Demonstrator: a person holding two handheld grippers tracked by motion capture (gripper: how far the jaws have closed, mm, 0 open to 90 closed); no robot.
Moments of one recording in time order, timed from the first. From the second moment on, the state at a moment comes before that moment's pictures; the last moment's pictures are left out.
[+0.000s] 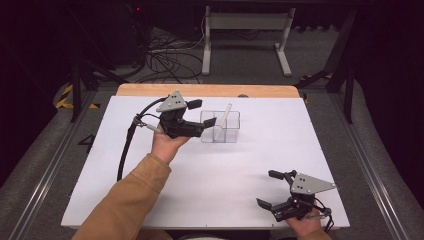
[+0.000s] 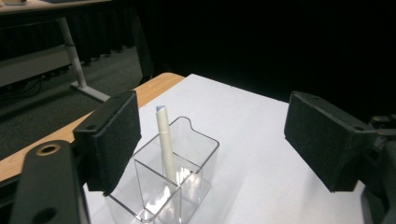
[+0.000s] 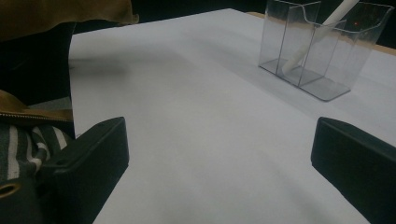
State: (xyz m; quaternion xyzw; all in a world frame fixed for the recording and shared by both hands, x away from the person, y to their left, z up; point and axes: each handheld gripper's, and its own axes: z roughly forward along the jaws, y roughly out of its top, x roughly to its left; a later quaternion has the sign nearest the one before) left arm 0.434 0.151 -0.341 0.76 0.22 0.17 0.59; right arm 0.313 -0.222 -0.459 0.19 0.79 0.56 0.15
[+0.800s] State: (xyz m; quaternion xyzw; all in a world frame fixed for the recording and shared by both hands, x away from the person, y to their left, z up) left arm 0.347 0.212 -0.356 0.77 0.21 0.19 0.57; right arm 0.311 -0.222 -0.458 0.20 0.79 0.56 0.15
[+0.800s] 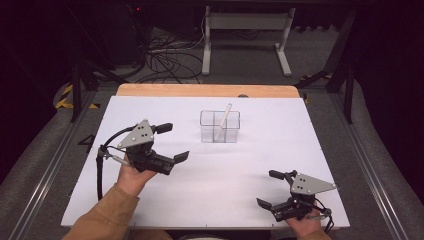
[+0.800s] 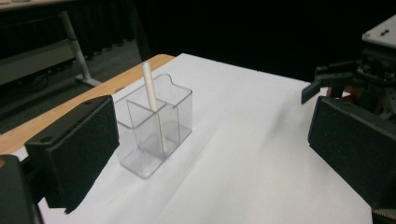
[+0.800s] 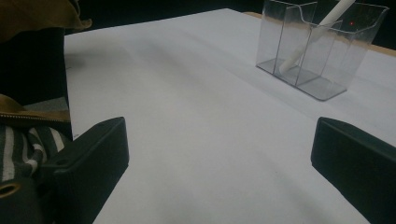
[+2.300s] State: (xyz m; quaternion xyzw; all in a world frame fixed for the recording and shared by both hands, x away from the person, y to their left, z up) left arm 0.280 0.292 -0.475 0.79 0.27 0.15 0.54; right arm 0.312 -0.220 -0.461 0.20 0.79 0.55 0.15
